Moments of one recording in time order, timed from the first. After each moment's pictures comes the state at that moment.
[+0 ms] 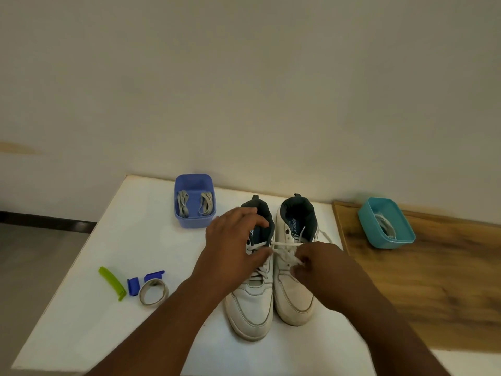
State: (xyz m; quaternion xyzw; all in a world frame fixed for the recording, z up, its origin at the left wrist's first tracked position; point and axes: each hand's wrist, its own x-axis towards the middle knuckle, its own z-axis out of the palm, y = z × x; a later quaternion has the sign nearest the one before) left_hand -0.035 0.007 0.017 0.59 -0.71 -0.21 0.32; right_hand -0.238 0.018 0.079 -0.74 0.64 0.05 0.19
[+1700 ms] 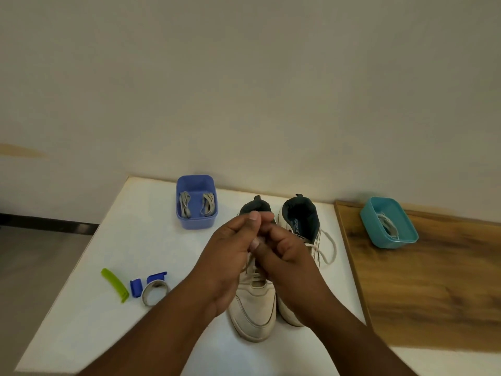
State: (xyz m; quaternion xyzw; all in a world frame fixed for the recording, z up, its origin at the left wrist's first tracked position) left_hand -0.045 0.042 0.092 0.48 -0.33 -0.64 0.50; right_hand -0.173 0.037 0.076 -0.59 0.46 -0.38 0.55
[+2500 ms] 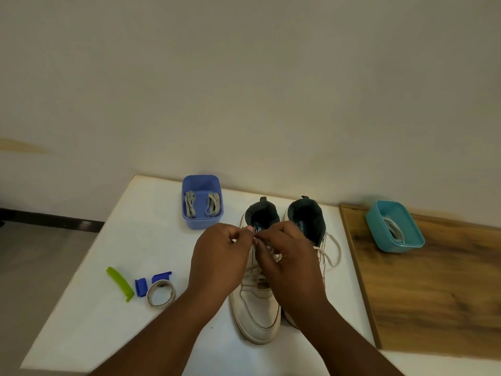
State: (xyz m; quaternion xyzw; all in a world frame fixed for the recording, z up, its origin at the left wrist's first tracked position) left_hand -0.029 0.026 0.045 0.71 -0.48 -0.33 0.38; right_hand -0.173 0.020 0.032 -0.76 0.54 -0.33 0.16
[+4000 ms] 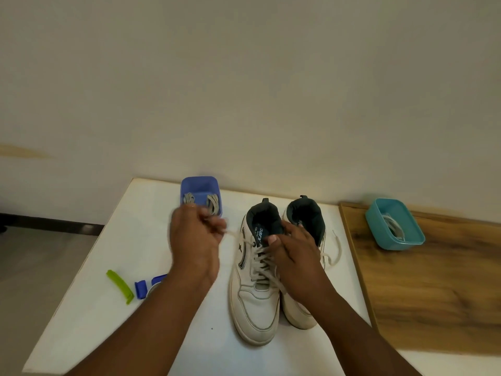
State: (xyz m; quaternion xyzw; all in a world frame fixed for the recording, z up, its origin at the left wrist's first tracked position) left_hand -0.010 0.005 0.065 0.43 -0.04 -0.52 0.74; right_hand -0.198 0.001 0.010 -0.71 0.62 -0.21 0.25
